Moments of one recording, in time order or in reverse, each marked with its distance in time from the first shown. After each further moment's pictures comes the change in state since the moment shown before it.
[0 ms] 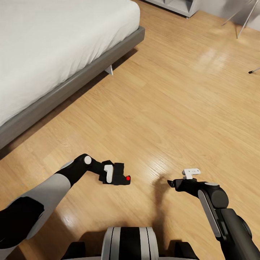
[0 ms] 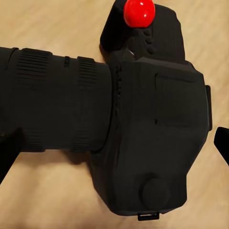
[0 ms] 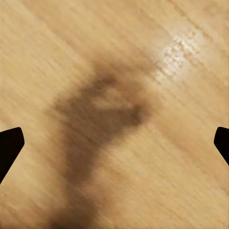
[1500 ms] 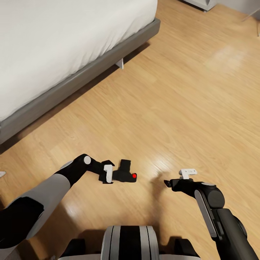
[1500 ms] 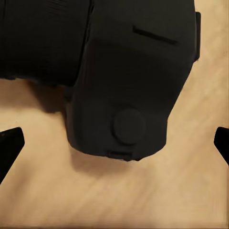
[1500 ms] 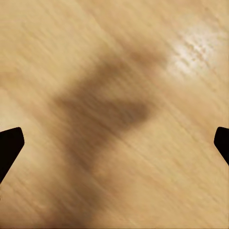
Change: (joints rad) left arm 0.001 0.002 0.009 0.001 0.002 -0.001 0.002; right arm 0.000 0.039 0.002 -0.003 0.002 0.005 0.000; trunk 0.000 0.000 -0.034
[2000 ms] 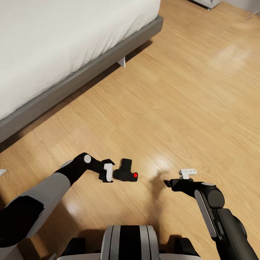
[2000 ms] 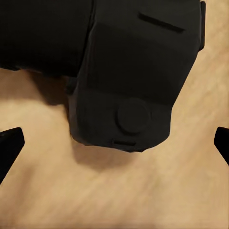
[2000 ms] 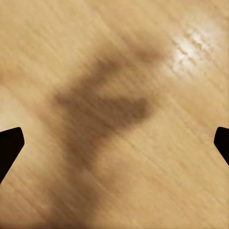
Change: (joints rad) left arm -0.010 -0.001 -0.002 -0.004 -0.001 0.000 -0.003; right arm 0.000 0.001 -0.001 0.000 0.000 -0.001 0.000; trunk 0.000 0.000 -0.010
